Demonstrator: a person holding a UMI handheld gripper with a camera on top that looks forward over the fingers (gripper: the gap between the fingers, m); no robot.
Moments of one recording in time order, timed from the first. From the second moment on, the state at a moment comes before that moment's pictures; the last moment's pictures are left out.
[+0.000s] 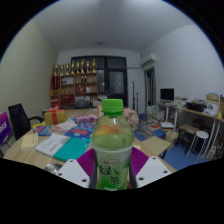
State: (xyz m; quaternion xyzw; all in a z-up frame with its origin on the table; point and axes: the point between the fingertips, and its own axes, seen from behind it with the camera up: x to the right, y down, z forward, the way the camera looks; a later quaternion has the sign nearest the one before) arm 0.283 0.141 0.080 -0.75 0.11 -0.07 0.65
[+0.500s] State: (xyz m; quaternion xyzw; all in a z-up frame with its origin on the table) arm 0.233 0.108 0.066 -0.80 0.17 -0.08 0.57
